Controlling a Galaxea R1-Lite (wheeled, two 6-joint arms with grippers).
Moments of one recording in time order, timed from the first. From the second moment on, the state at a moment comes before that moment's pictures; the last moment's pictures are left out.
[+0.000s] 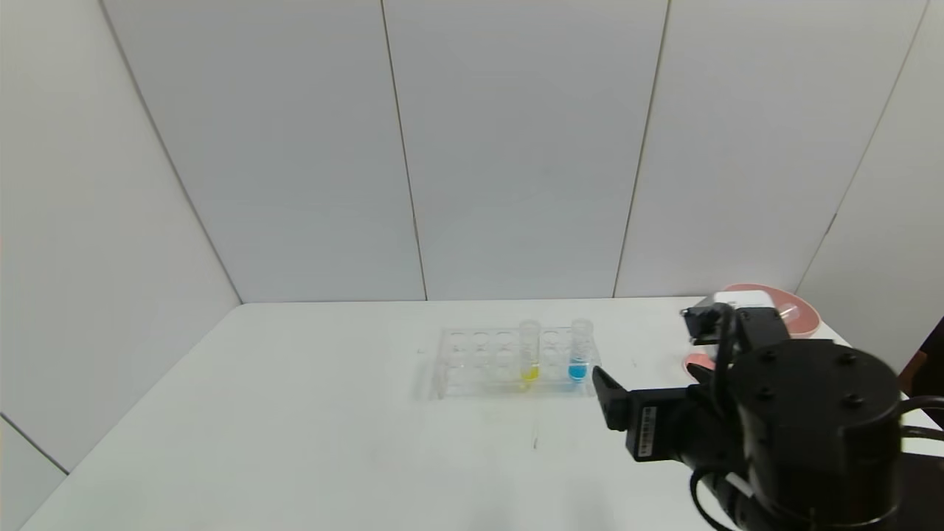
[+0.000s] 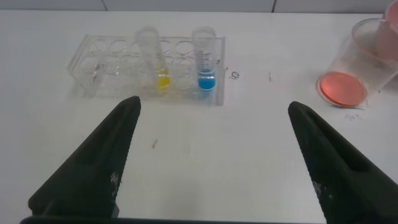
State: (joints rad) left arm 0.00 0.00 0.00 0.02 0.00 -0.02; right arm 0.92 1.63 -0.71 -0.49 -0.76 0.39
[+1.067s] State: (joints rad) left arm 0.00 0.00 0.00 0.02 0.00 -0.02; right arm 0.90 2.19 -1.23 -0.48 -0.78 0.36
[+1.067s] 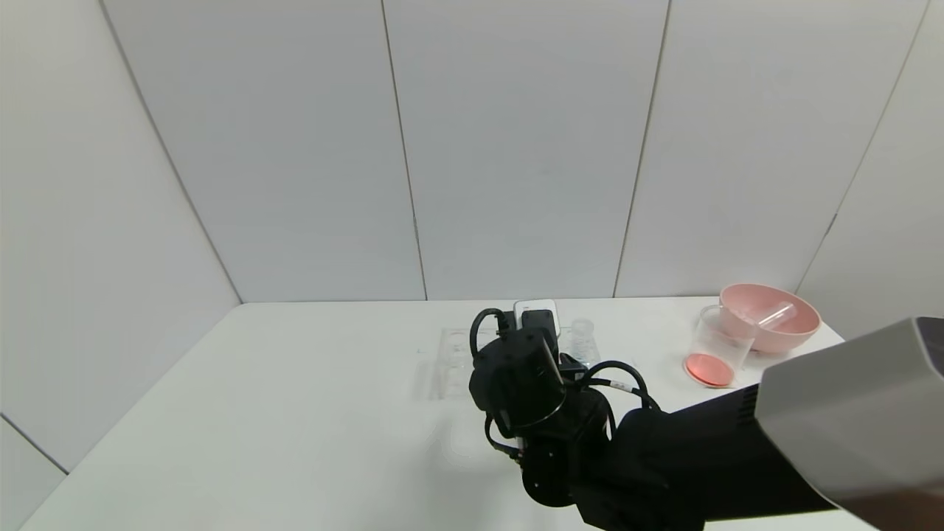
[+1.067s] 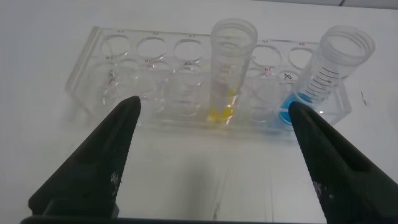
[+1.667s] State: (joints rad) left arm 0.00 0.00 0.00 0.02 0.00 -0.02; right arm 0.80 2.36 -1.46 -0.49 -0.78 0.26
